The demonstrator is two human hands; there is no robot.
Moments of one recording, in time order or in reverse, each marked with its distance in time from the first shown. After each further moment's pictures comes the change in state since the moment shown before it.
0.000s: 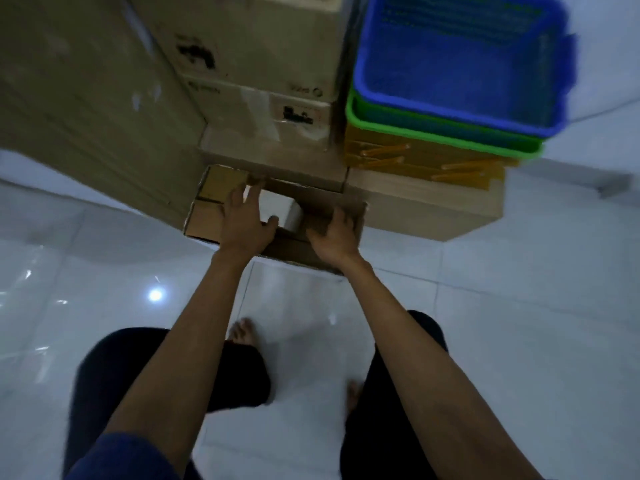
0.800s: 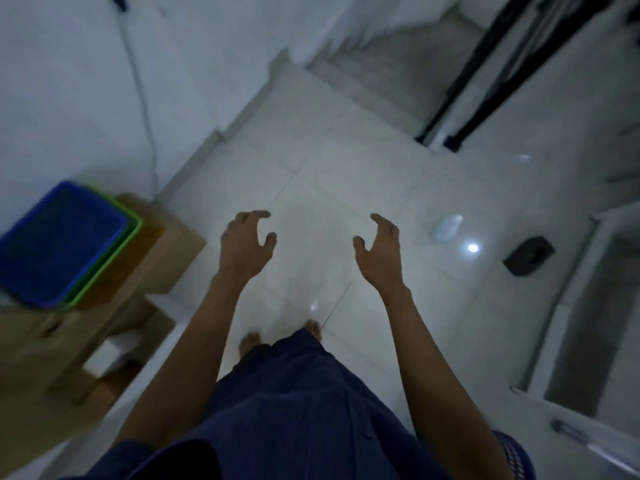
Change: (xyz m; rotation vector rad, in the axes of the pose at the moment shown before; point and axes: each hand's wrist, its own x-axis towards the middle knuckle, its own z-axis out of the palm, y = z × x) left_hand -0.492 0.591 -0.112 0.241 -0.582 1.018; right_hand -0.762 0.130 -0.406 0.544 1.109 0.564
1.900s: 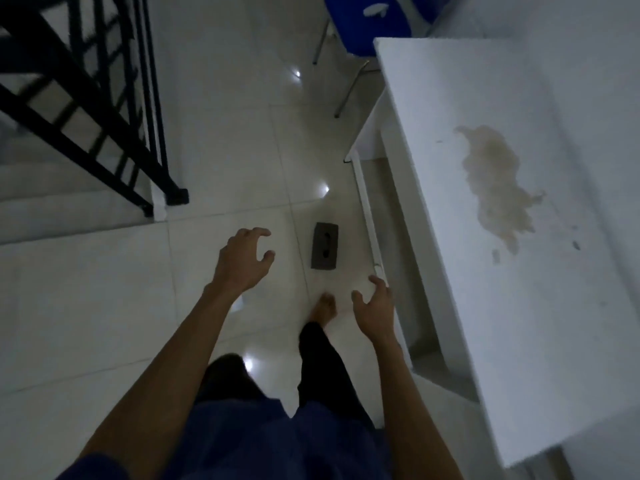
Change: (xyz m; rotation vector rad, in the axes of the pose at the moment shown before) left_hand 0.221 0.789 0.539 0.126 -0.676 0.611; right_hand 0.209 0.494 -0.597 0.326 0.566 0.810
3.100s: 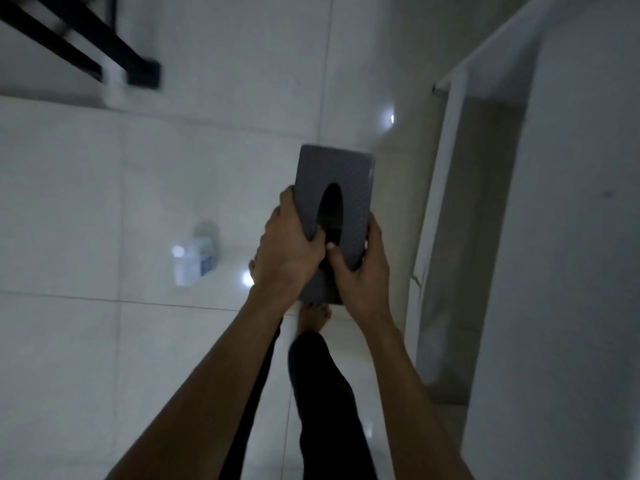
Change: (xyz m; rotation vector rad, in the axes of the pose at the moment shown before) left_hand 0.272 -0.031 0.285 -0.343 0.225 -0.451; right_hand 0.366 0.077 0.166 0.134 -0.333 -0.298
